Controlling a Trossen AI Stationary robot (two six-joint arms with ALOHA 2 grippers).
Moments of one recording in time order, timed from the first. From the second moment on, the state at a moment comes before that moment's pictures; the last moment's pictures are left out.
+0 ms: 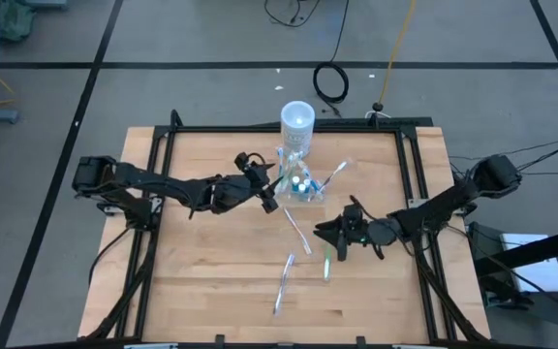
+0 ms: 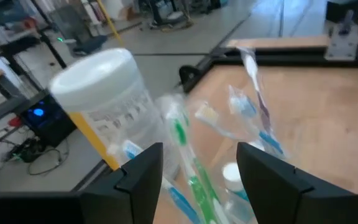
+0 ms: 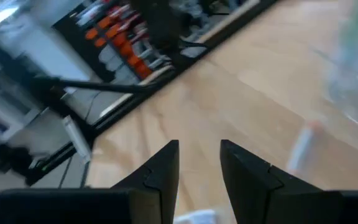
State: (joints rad) left arm -0.01 1.53 0.87 0.33 -0.63 0.08; right arm 0.40 1.35 0.40 0.73 0.51 0.74
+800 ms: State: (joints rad) left arm -0.01 1.52 0.87 0.25 -0.63 0.07; right arm 0.30 1.36 0.44 0.30 0.34 0.91
